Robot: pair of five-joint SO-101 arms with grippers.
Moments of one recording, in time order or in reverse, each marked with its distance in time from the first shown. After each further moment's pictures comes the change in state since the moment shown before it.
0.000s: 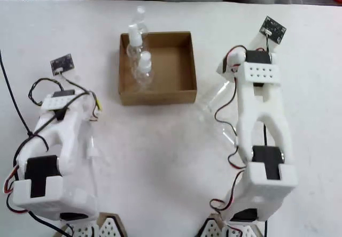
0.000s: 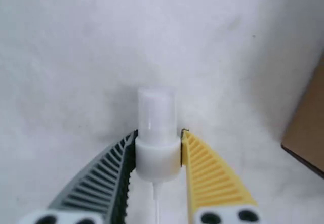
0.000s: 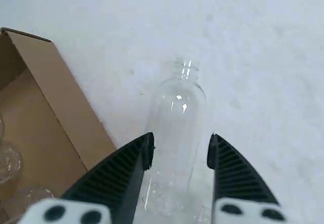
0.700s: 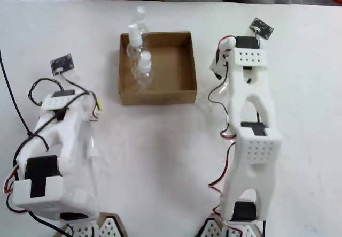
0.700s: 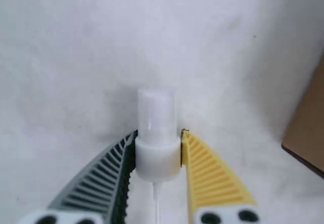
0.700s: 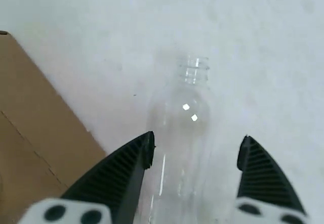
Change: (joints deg) left arm 0.0 0.0 0.0 0.0 0.0; right arm -1.3 24.4 -28.6 14.0 -2.5
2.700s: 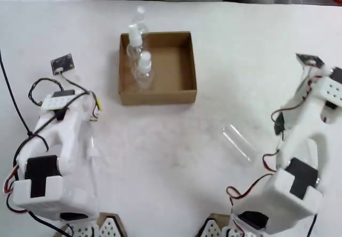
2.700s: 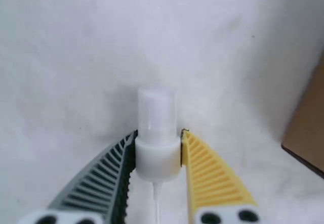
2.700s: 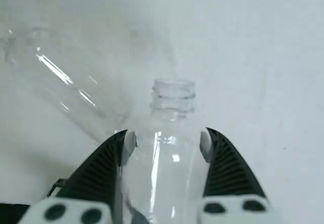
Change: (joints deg) left arm 0.0 0.0 0.0 -0.2 -0.4; right arm 32.6 -32.3 32.5 16.0 67.3
